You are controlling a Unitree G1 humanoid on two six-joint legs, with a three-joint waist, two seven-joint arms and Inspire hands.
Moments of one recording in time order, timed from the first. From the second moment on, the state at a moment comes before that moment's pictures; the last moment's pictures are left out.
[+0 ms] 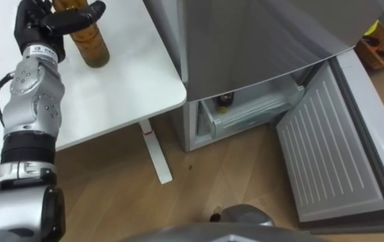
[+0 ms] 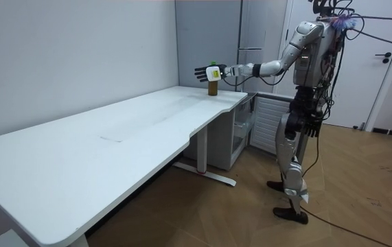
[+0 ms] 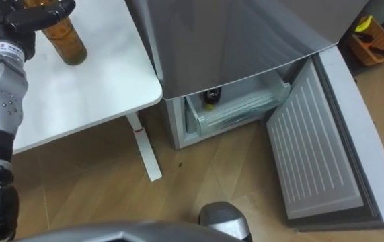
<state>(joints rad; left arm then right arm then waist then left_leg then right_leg) -0.38 0.34 0.17 0.47 -0.52 0.08 0.12 0.10 -0.26 -0.18 1.36 0.02 0.11 0.13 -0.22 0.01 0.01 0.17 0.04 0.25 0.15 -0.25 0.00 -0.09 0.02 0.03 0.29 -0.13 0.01</state>
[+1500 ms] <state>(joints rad) -0.38 0.31 0.09 0.33 -0.59 0.16 0.11 0.06 -0.23 -0.14 1.13 0.08 0.09 0.12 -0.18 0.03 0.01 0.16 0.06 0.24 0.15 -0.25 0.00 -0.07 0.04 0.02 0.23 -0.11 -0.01</state>
